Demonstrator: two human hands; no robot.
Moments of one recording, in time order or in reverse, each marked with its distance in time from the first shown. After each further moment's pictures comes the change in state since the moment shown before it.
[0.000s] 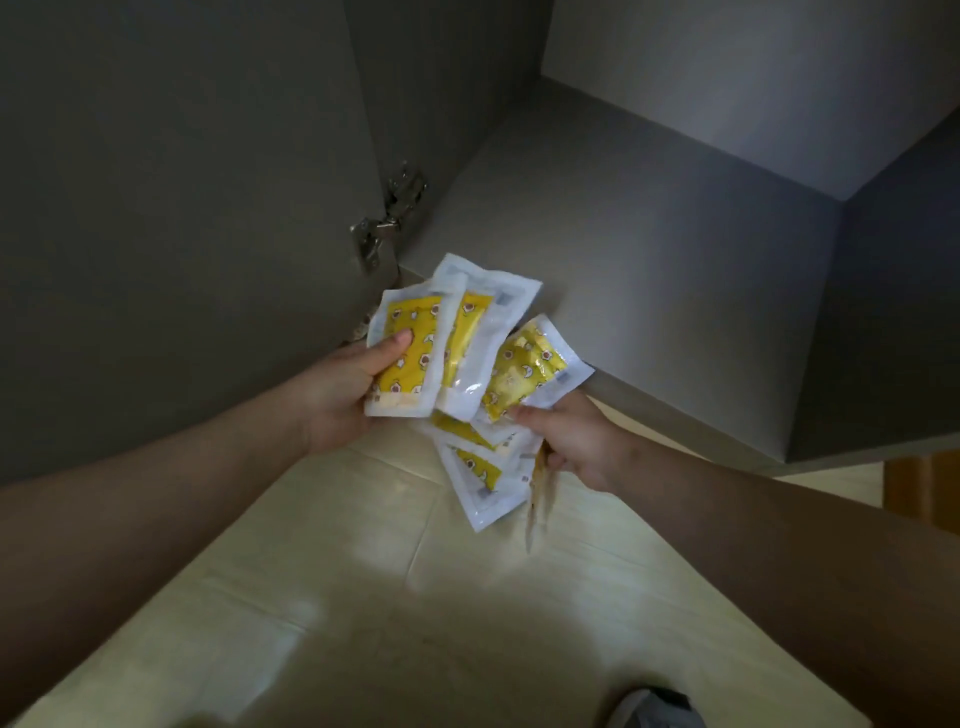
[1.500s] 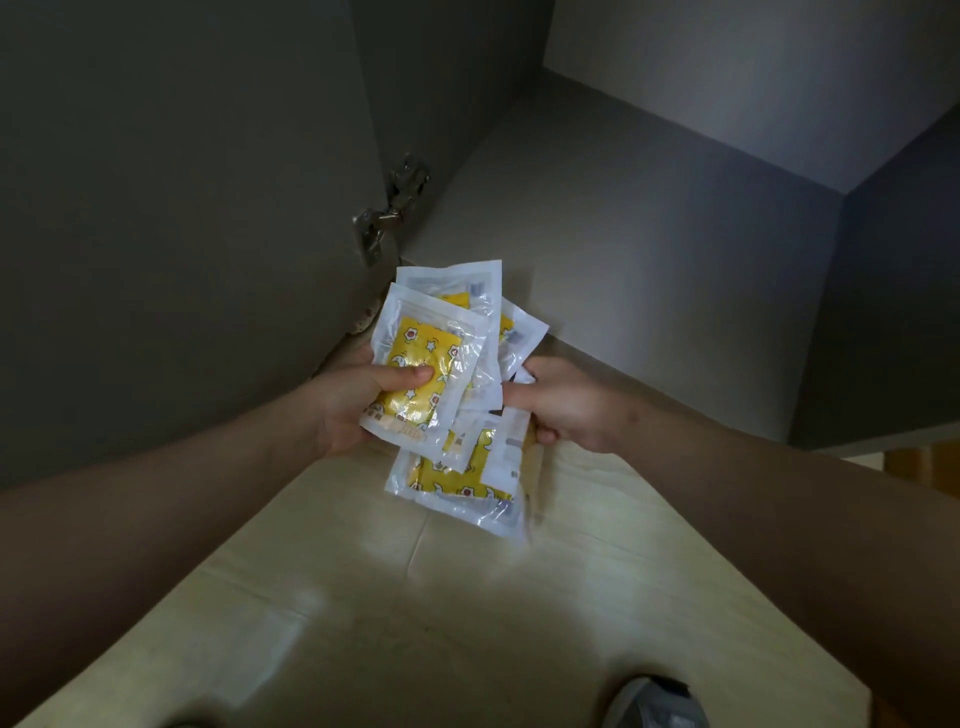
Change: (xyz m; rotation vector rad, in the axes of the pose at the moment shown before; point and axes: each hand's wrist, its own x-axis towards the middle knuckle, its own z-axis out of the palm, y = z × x) left_hand -0.004 -0.008 -0.001 0.125 0.015 -0.041; right_hand 0.001 -0.028 0.003 -0.215 -0.168 -0.057
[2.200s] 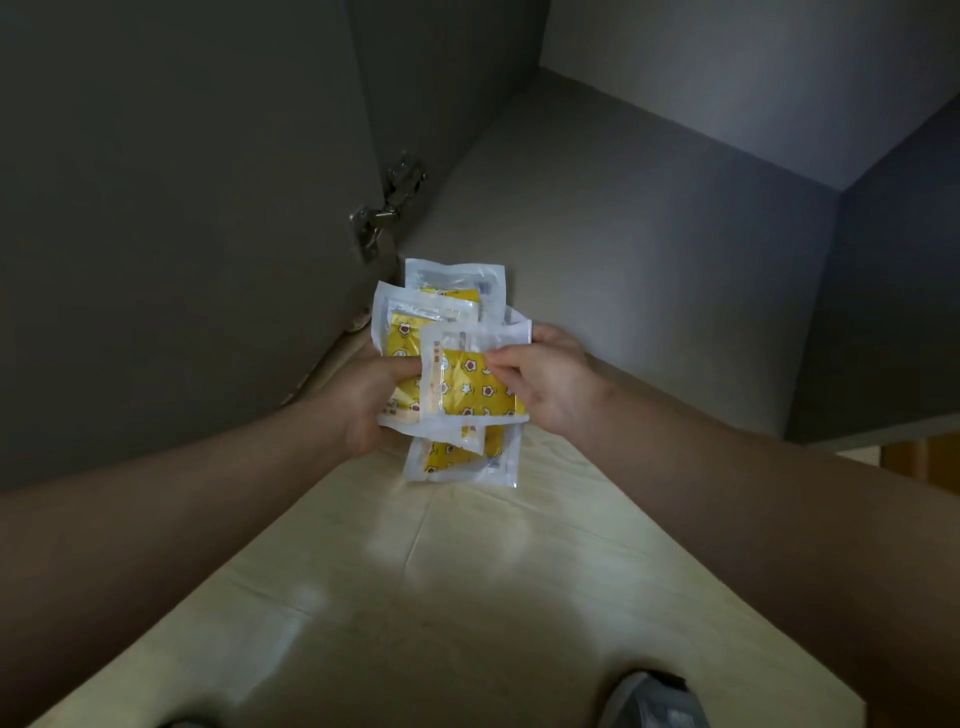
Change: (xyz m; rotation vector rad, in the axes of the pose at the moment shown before) left_hand 0.001 -0.004 0.022 -0.039 0.188 0.029; right_hand 0.007 -0.024 0.019 0.705 0.329 0.031
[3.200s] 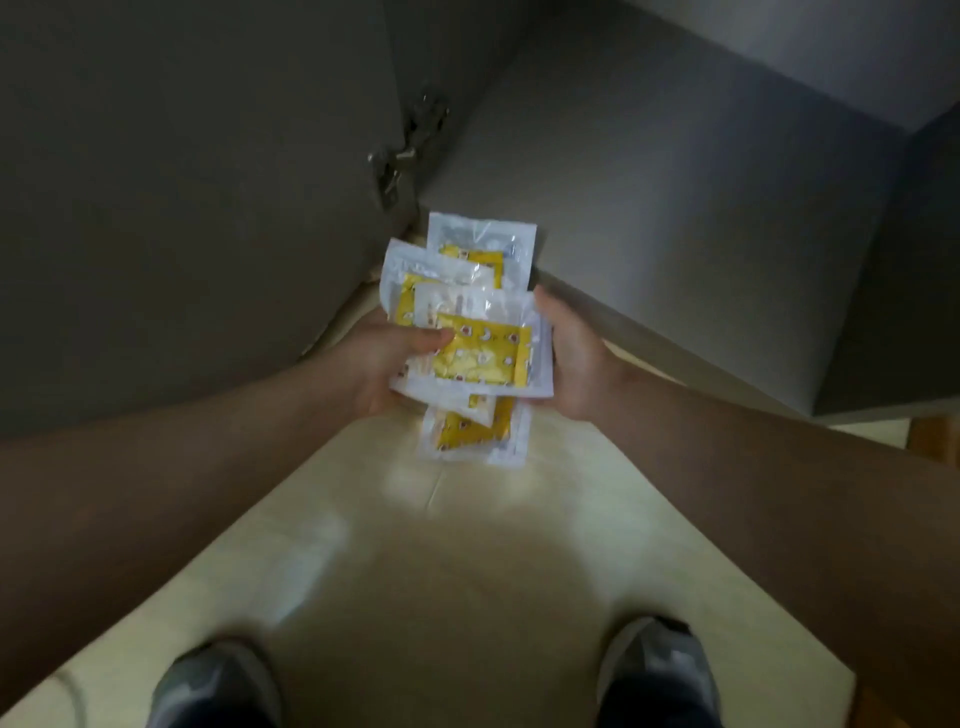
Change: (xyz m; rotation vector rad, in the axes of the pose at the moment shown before) left_hand -0.003 -0.004 -0.011 -0.007 -0.011 -0.052; right_hand 0.009 0.022 -0.014 0.070 -0.249 0.294
